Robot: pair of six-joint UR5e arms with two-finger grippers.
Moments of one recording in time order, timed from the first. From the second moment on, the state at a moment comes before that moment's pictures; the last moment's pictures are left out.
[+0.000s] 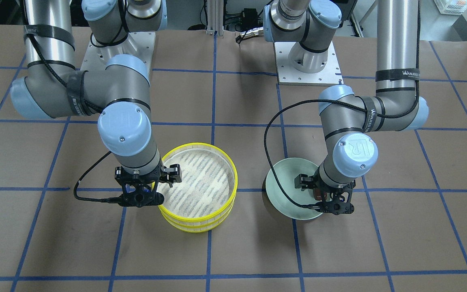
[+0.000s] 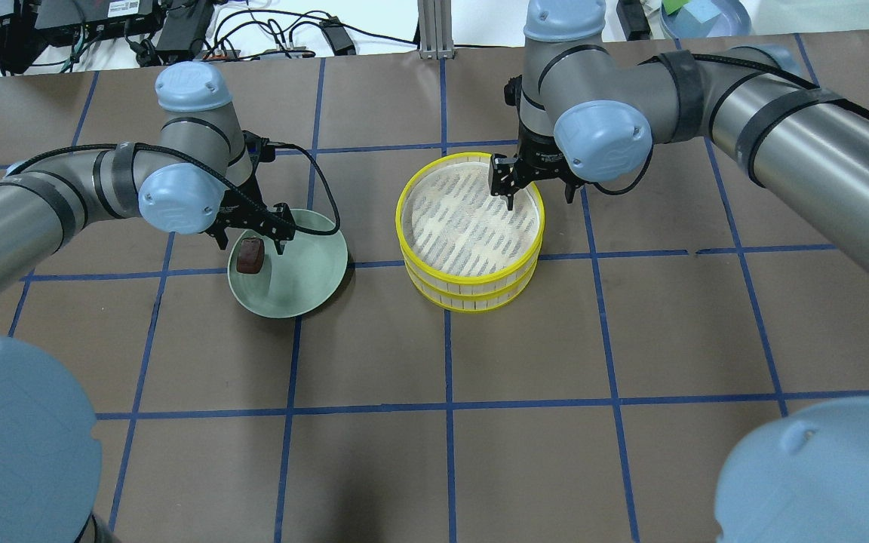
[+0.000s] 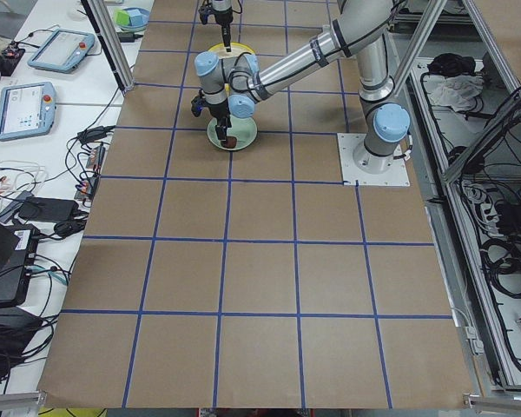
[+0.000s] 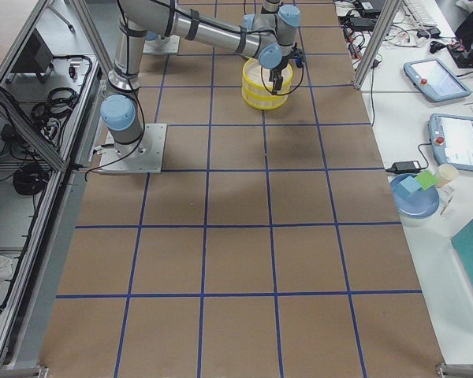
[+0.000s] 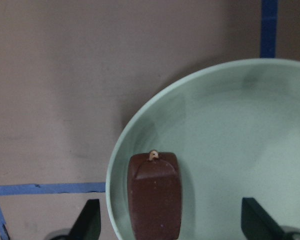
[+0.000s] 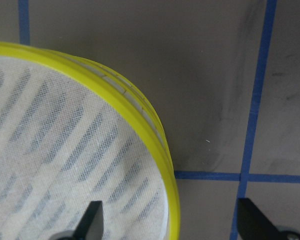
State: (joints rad) left arm -1.51 -2.01 -1.75 -1.10 1.70 0.13; right arm 1.73 -1.17 1.55 -1.90 -1.59 0.10
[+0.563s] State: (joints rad) left arm -1.51 -2.02 -1.75 -1.15 1.71 0.17; right arm 1.71 -1.45 1.54 -1.64 -1.60 0.09
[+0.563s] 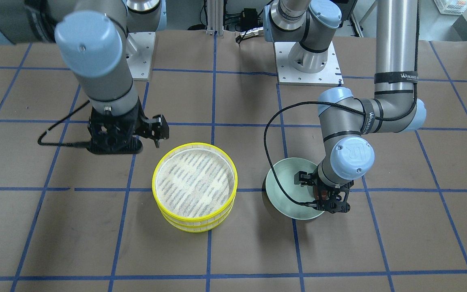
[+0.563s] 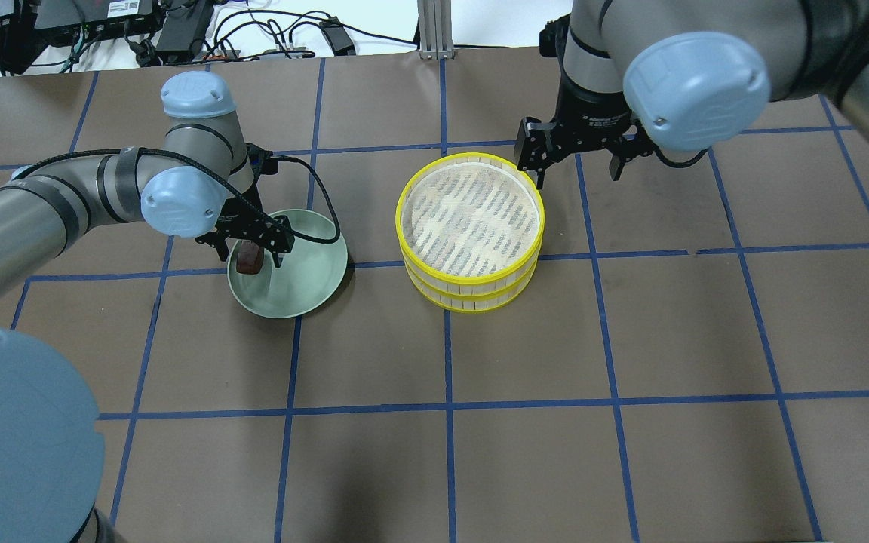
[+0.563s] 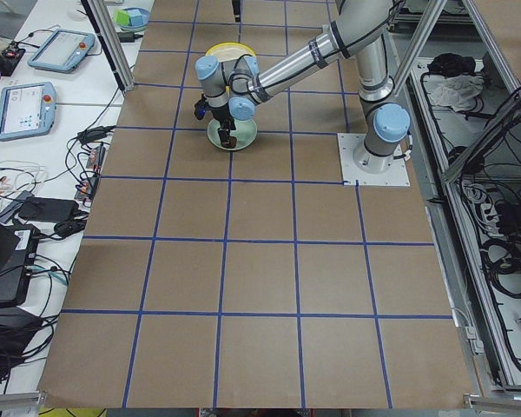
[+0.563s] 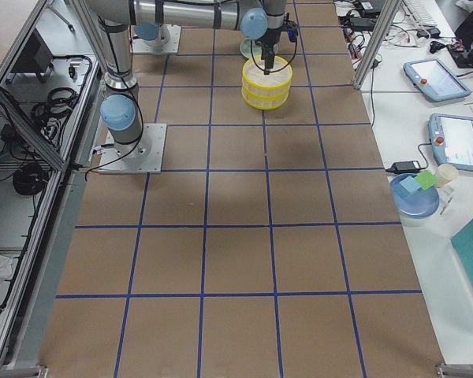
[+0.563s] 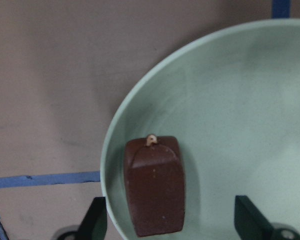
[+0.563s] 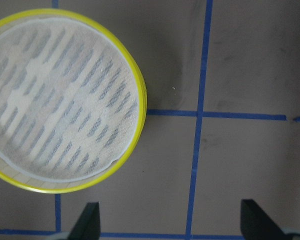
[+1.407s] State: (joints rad) left arm -1.50 -1.96 -1.68 -1.23 1.63 0.17; right arm 1.71 -1.60 1.56 -1.49 -1.60 0.09
